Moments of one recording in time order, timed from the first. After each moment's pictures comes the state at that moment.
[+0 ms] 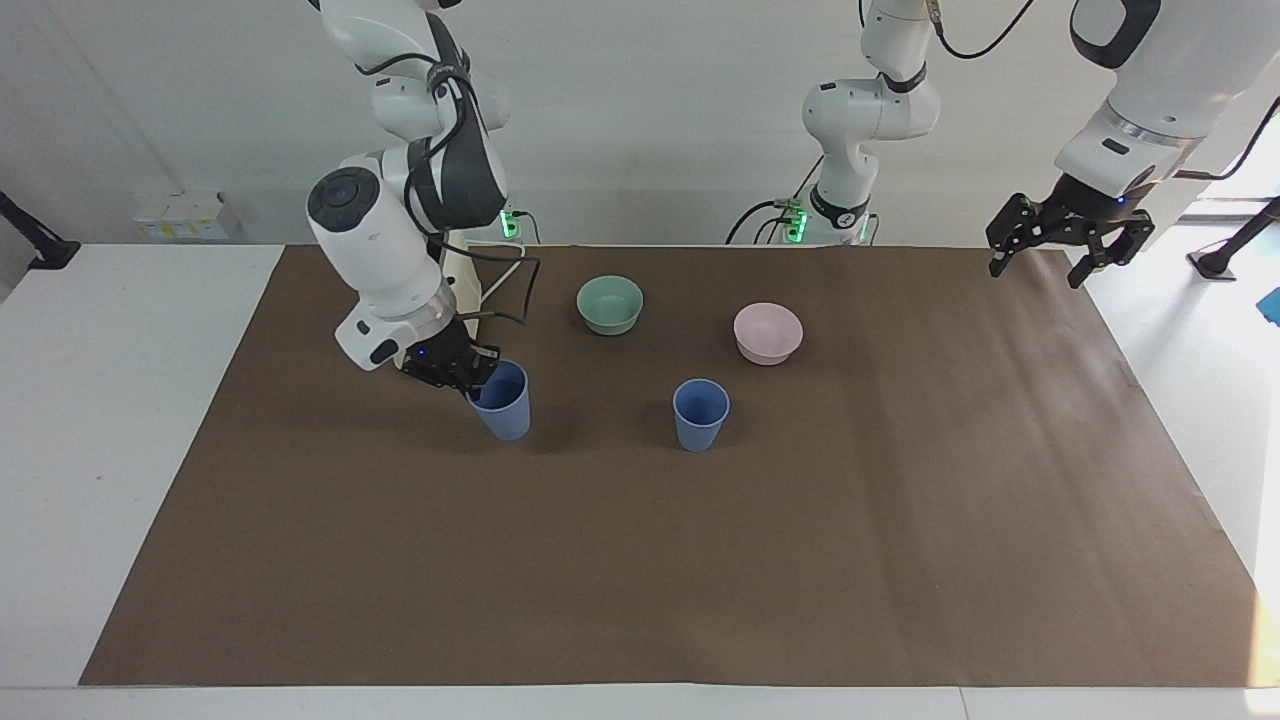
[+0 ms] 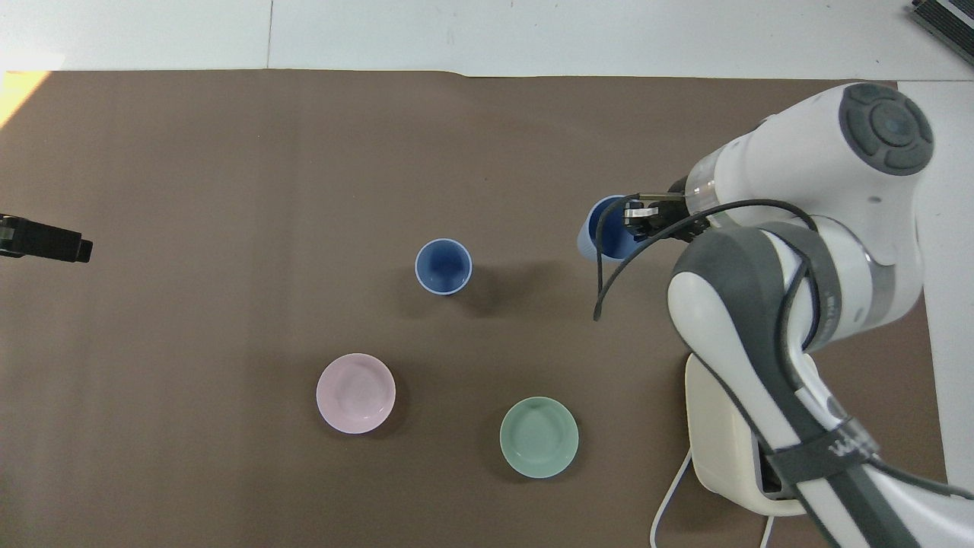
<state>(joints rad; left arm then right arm) -0.05 -0.03 0.03 -1.56 -0.03 1.58 0.20 0.16 0.19 0.15 -1.67 0.09 1.95 0.34</state>
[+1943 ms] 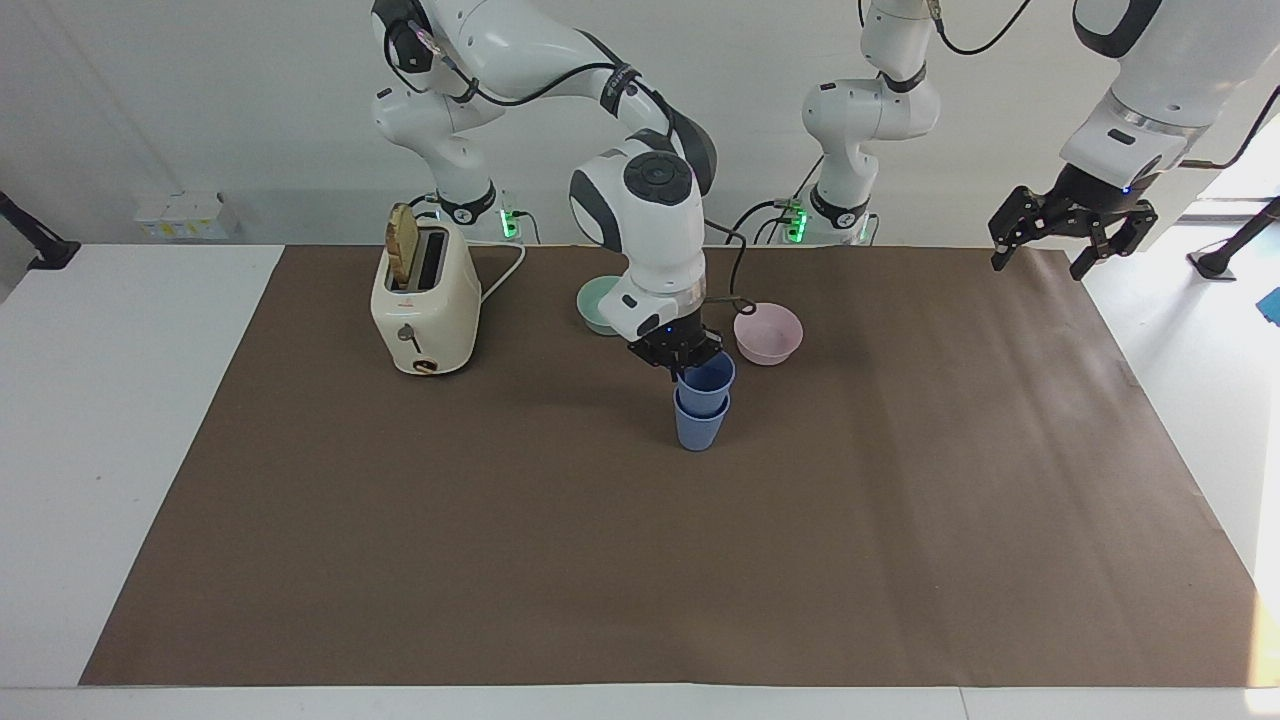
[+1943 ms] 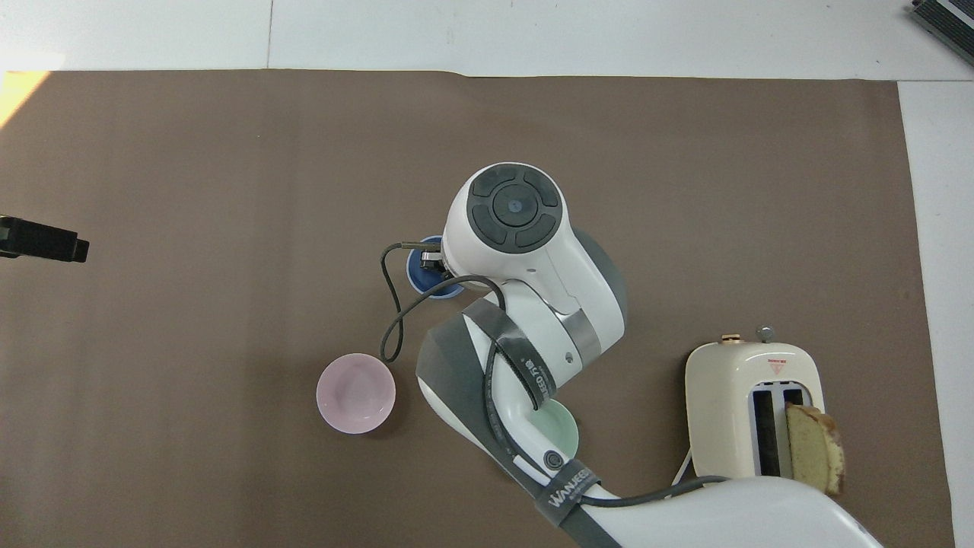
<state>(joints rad) -0.05 -0.03 0.04 -1.56 -0.03 1.58 0.19 0.48 0.43 0.15 -1.50 0.01 2.01 0.74</state>
